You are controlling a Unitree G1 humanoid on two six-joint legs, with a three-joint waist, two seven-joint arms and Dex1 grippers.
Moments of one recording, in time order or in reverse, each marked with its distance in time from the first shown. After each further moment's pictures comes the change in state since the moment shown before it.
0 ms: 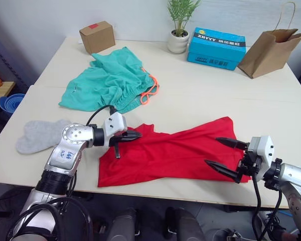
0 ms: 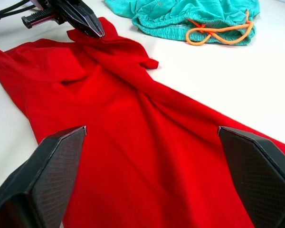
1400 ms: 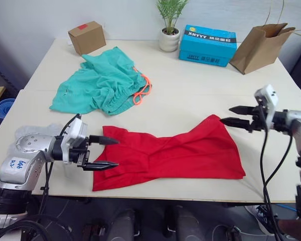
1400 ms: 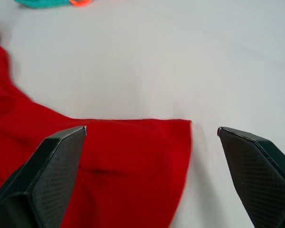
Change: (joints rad) left arm 0.183 0.183 0.211 -0.177 -0.436 0.247 -0.257; right arm -1.034 -0.087 0.337 1.218 -0.308 0.148 0.228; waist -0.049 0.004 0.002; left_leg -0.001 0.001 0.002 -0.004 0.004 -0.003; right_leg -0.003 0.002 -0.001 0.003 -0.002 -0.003
